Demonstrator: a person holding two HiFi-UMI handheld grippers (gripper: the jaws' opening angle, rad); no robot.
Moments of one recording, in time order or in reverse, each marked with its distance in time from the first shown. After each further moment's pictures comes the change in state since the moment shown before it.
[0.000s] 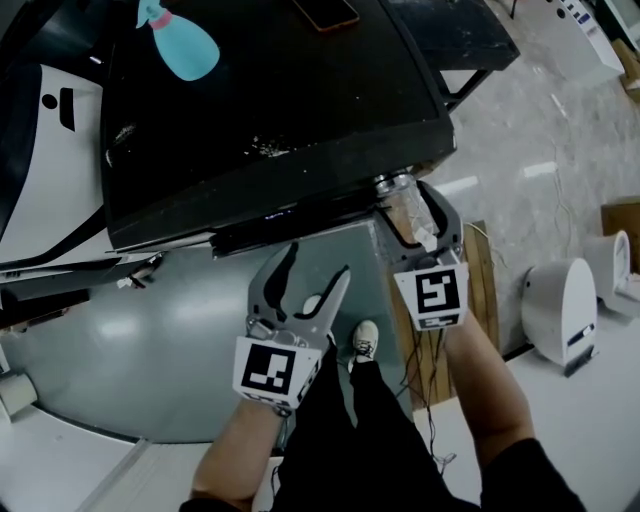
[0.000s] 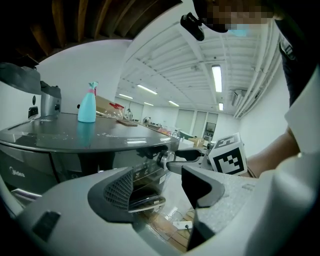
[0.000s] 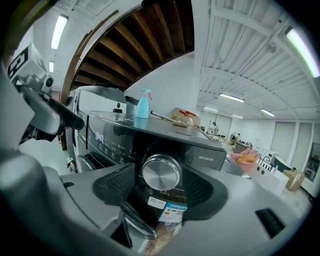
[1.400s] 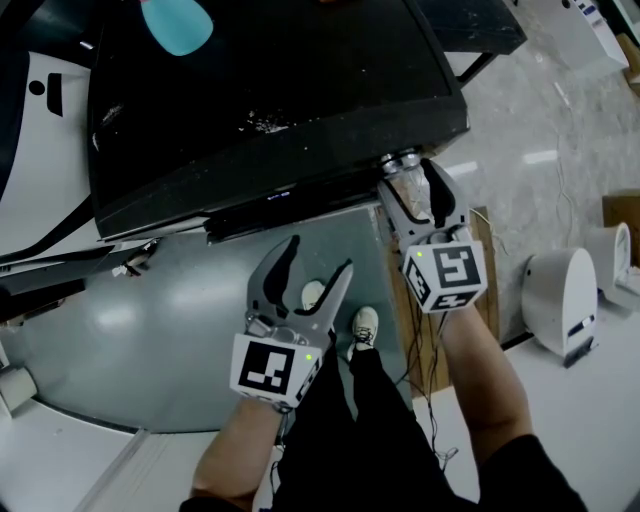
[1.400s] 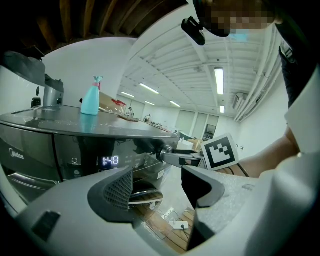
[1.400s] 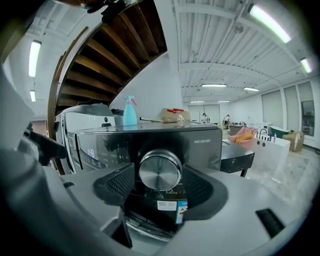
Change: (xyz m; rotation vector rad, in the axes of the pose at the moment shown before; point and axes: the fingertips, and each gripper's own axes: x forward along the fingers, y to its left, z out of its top) left arm -0.001 0.001 -0.026 -0.044 0.004 -0.014; right arm 0.017 -0.006 -0.008 0.248 -0.102 -0.004
